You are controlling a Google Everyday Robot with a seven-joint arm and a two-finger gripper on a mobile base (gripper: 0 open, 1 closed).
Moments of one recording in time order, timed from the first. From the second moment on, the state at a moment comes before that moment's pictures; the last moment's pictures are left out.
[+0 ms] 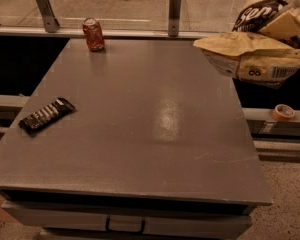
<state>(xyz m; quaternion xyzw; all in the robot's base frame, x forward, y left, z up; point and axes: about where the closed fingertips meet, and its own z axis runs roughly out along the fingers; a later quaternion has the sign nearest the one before) 0.555 -0.242 1.034 -0.47 0.81 0.01 0.36</state>
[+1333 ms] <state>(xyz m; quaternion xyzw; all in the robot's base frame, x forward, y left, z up) 0.585 -0.164 1.024 -0.48 0.77 0.09 0.40</state>
